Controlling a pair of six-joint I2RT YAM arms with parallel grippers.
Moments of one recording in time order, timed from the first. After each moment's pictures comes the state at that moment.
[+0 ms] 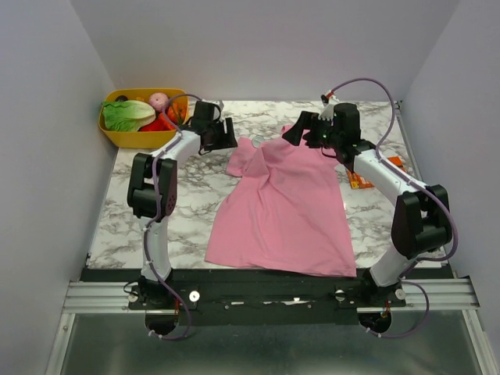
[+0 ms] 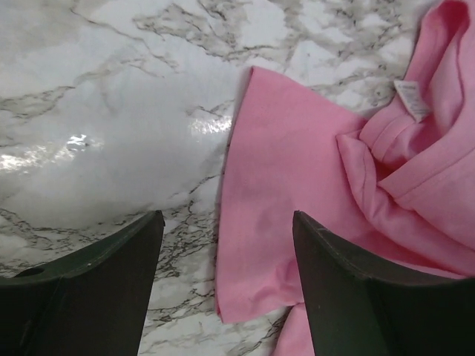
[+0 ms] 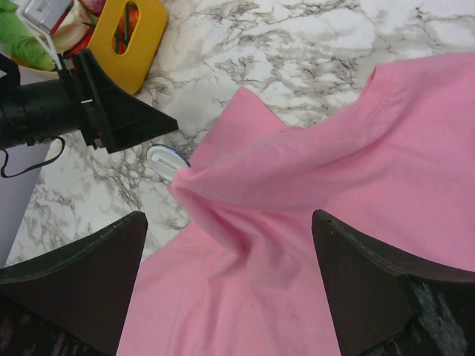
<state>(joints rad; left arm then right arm) -0.22 2.07 1.57 -0.25 0.24 -0.34 0.28 1.67 1.24 0.04 -0.37 0.40</state>
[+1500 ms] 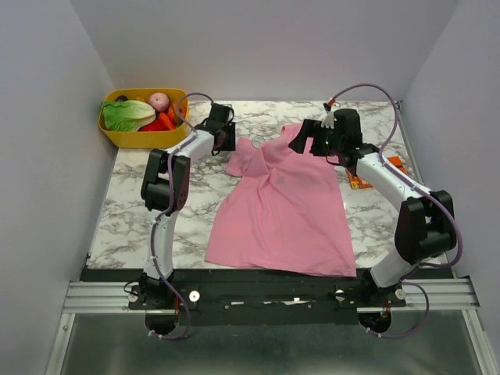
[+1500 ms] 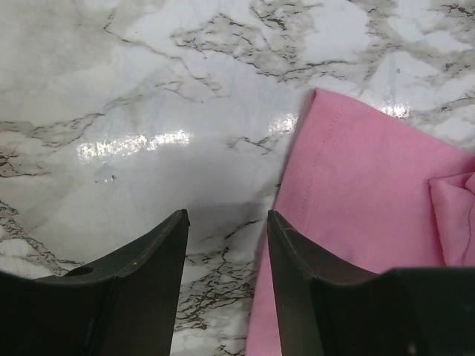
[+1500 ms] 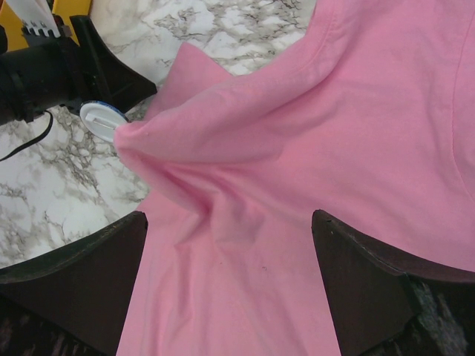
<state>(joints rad) -0.32 2.25 1.75 -0.35 -0.06 -0.26 0.28 1.61 1.19 -0.11 -0.26 0.36</state>
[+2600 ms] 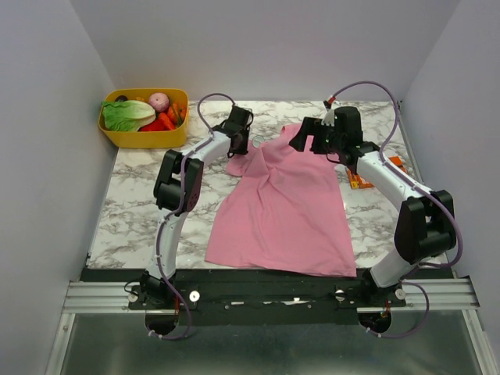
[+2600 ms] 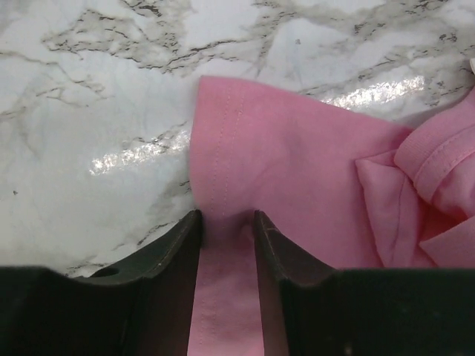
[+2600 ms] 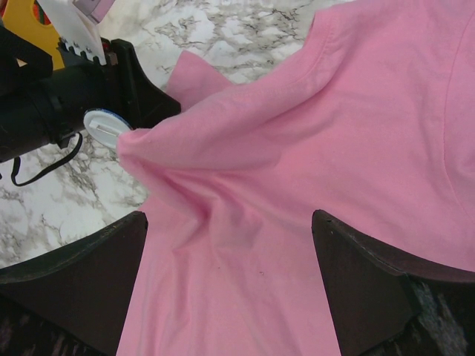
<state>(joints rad) -0.41 2.30 1.82 -0.39 -0.10 -0.20 0.28 1.62 1.21 -0.12 -0.26 0.35</state>
